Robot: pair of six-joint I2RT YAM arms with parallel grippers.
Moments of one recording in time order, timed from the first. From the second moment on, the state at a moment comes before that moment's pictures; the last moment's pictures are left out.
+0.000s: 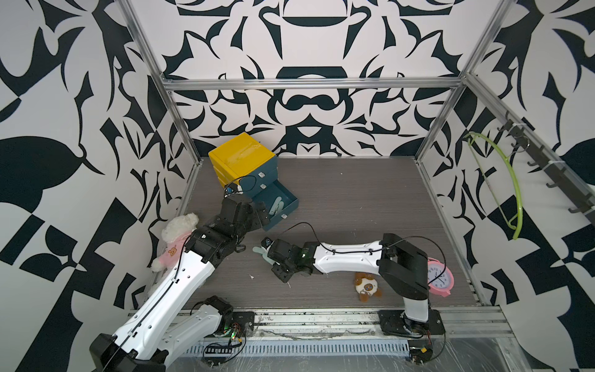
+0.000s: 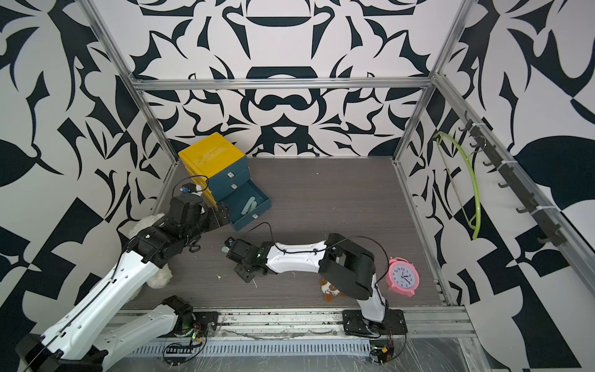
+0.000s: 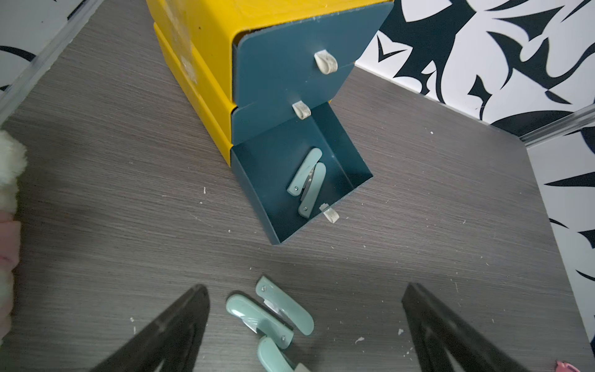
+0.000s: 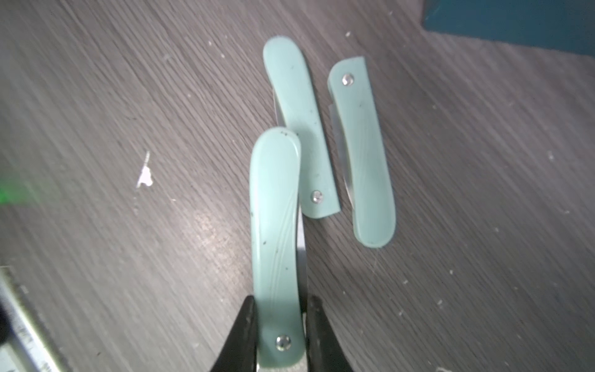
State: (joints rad) left arm -0.52 0.95 0.96 -0.71 -0.25 -0.64; right arm 1.22 1.93 1.29 -0.39 0.10 0.30
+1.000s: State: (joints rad) left arm -0.48 0.92 0.70 -0.65 -0.18 -0.73; right arm 0.90 1.76 1.39 -0.39 0.00 0.36
